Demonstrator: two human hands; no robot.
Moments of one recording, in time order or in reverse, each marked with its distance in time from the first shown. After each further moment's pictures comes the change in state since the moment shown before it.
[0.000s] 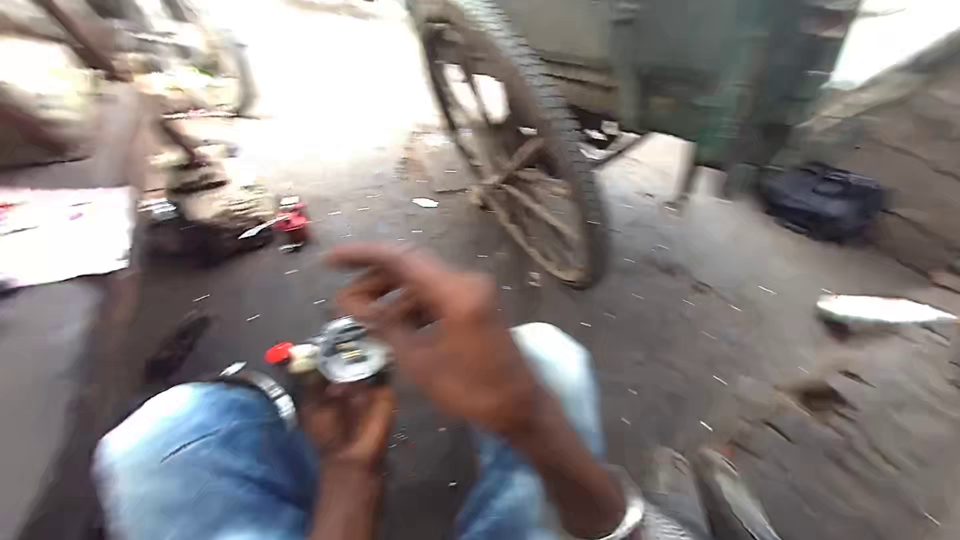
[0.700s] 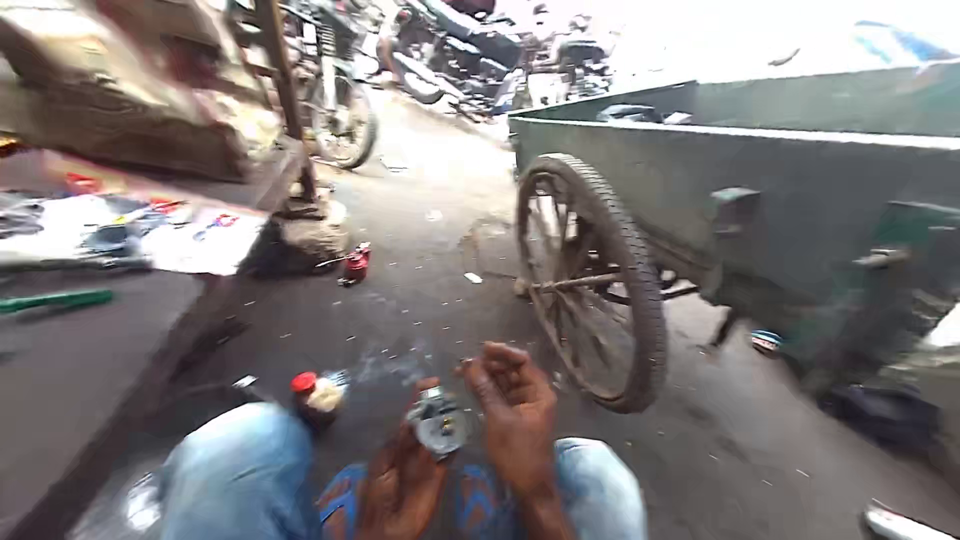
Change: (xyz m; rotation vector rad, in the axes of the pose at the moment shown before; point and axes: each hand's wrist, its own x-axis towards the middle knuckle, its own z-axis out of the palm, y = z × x) left_hand 0.003 0.003 0.012 -0.225 -0.246 -0.071; right_hand 0.027 0.008 0.058 0.314 0.345 0.144
